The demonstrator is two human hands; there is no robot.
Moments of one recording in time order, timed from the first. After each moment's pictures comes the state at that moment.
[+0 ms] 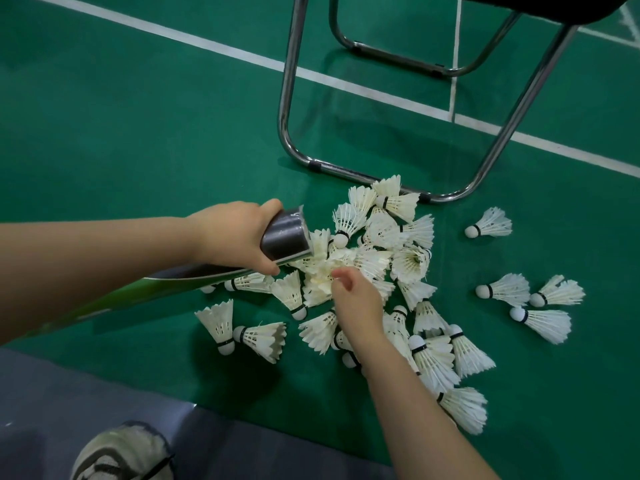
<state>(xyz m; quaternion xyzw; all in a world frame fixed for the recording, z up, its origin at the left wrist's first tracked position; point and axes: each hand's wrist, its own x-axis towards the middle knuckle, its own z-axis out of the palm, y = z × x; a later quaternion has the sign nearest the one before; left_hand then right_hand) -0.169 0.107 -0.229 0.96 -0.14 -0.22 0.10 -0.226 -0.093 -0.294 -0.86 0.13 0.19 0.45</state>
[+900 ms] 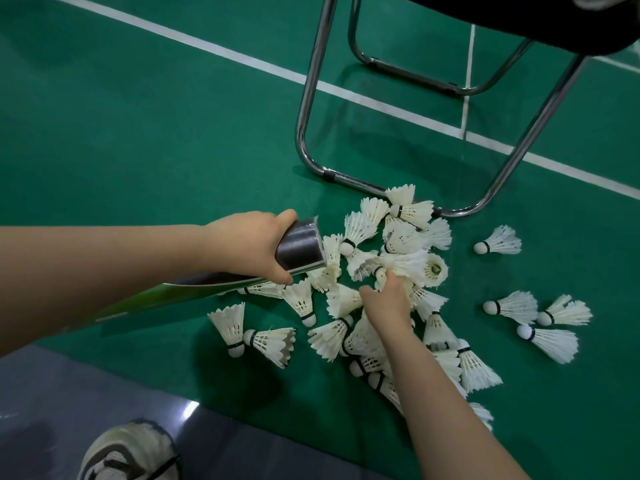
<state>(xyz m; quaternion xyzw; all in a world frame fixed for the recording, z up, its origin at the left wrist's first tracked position) -0.175 0.112 -0.230 0.96 -0.14 -0.22 0.10 -0.198 -0.114 -0.317 -0.90 0.22 0.22 0.31</state>
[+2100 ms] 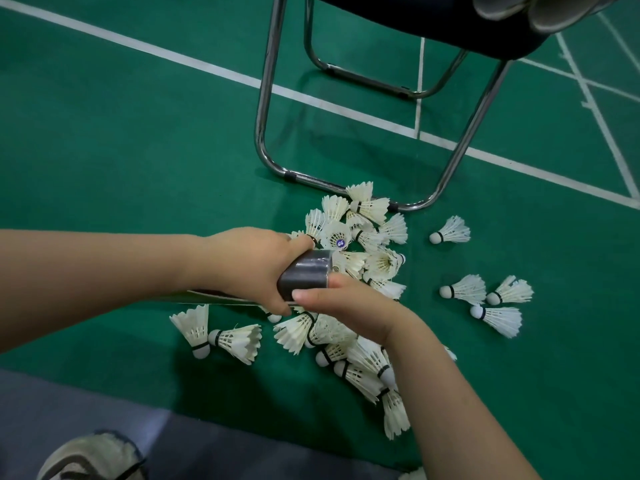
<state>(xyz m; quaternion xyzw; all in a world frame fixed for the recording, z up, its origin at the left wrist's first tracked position) -0.197 0.041 -0.195 0.93 -0.28 -0.21 0.04 -0.226 -0.131 -0.208 -0.67 -0.10 0.45 0.58</state>
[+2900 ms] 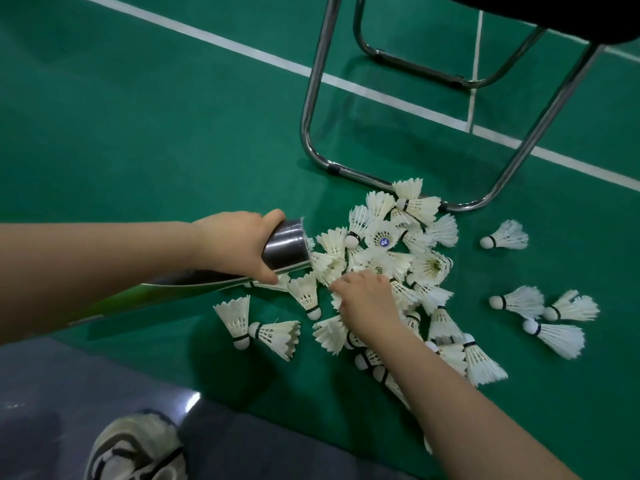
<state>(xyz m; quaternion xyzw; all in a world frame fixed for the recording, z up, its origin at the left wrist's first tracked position) -0.185 0.124 -0.233 0.96 -0.12 -0.24 0.05 -0.210 -0.101 -0.311 -0.96 -0.23 0.17 0.05</state>
